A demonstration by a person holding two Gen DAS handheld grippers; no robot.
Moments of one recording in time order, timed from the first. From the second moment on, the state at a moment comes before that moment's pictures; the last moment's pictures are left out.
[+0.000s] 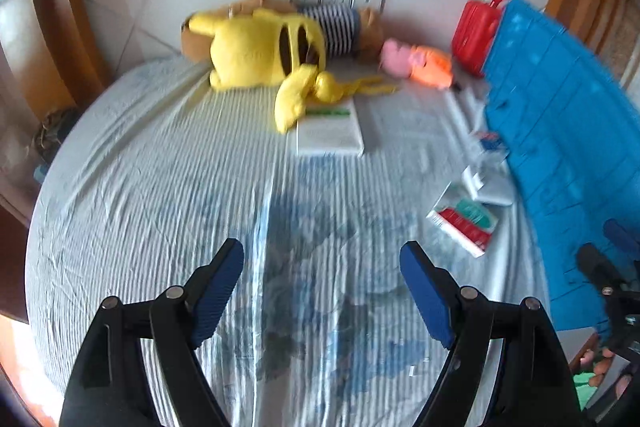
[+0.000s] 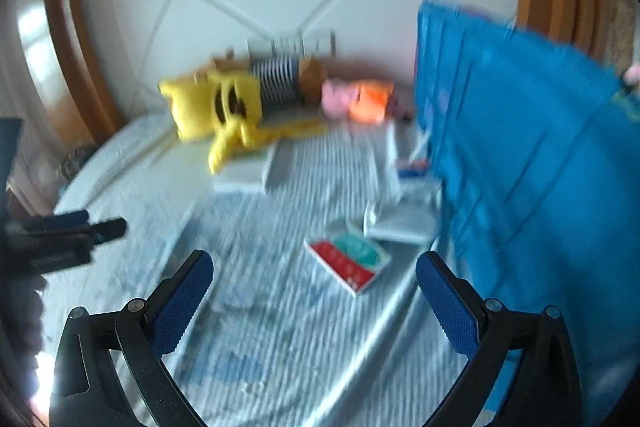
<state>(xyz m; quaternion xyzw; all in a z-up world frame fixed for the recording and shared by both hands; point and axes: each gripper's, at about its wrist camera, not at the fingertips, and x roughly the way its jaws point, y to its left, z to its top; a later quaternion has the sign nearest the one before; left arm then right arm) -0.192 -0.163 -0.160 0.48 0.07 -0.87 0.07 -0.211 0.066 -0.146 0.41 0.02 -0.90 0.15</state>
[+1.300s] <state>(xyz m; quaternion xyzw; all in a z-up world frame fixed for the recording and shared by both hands) -0.395 -0.182 -0.284 0.55 0.08 -0.83 0.10 -0.360 0.073 -0.318 0.55 0.05 -0.81 0.18</state>
